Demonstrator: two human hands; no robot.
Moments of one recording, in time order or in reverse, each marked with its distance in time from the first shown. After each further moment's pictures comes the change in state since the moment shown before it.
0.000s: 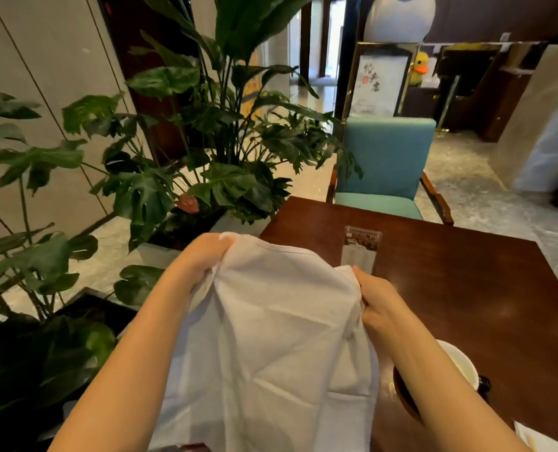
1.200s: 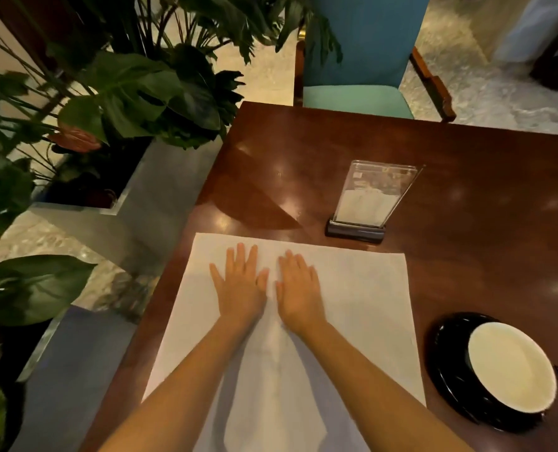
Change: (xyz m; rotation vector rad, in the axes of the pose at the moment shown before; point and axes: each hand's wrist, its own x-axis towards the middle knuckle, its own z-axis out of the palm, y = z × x) left_hand 0.153 -0.189 0.227 0.835 -0.073 0.280; right_hand 0.231 0.164 0.052 -1.456 0.041 -0.545
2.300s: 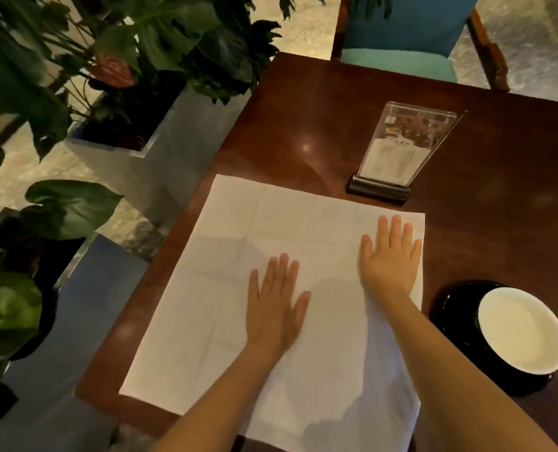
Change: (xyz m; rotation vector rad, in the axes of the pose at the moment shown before) left_hand -0.140 0.033 0.017 0.022 -0.006 0.081; right_hand -0.031 0.116 -0.009 -0.207 0.143 0.340
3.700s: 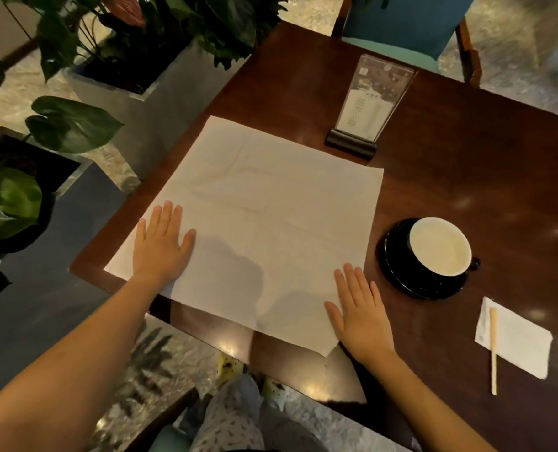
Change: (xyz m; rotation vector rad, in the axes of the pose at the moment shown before) left_hand -0.086 -0.116 -0.020 0.023 0.020 -0.285; right_hand -0.203 0.112 -0.017 -0.117 -0.172 -0.475
